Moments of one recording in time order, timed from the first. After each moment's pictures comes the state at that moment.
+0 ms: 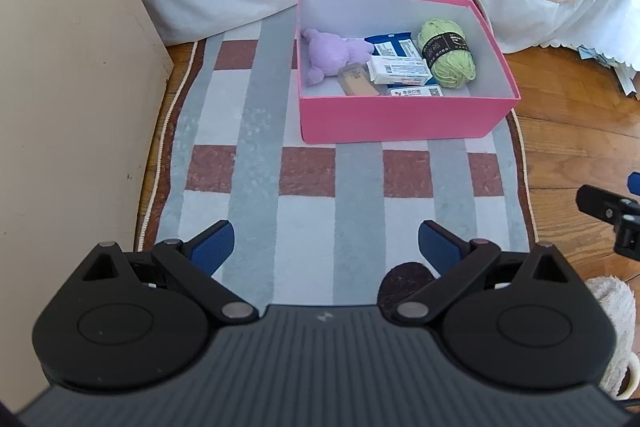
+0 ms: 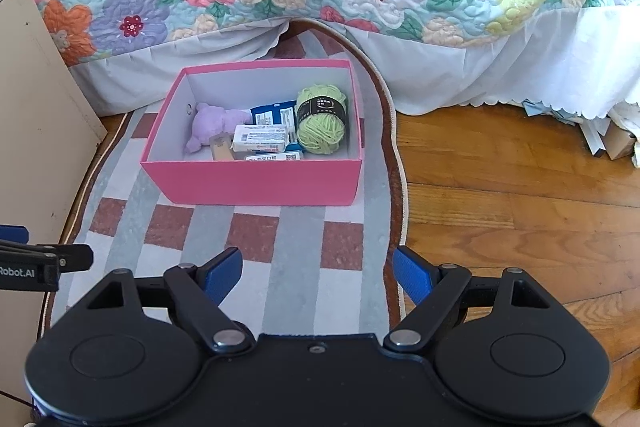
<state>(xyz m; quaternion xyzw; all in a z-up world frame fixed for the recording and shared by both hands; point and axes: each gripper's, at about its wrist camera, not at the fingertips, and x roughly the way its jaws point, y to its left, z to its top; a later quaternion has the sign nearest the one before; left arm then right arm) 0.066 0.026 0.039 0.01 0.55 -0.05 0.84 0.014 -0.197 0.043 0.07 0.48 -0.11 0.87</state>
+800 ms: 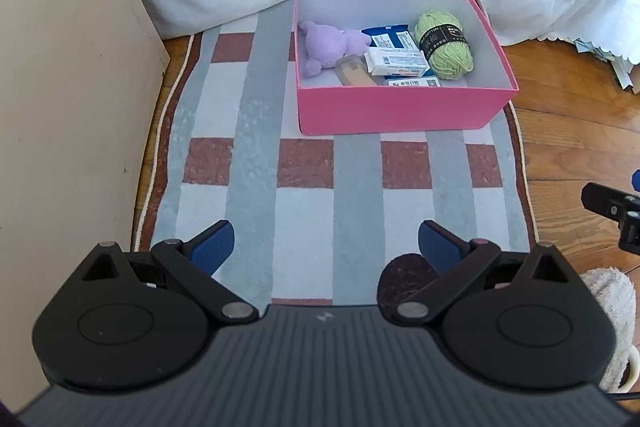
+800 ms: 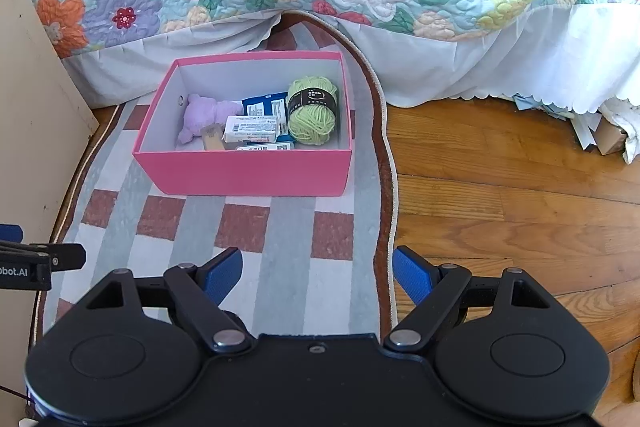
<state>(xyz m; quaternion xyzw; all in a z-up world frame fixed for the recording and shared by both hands) 0.065 0.032 0.036 0.01 0.55 -0.06 0.83 0.011 -0.199 0.043 0.06 0.49 -0.12 0.86</state>
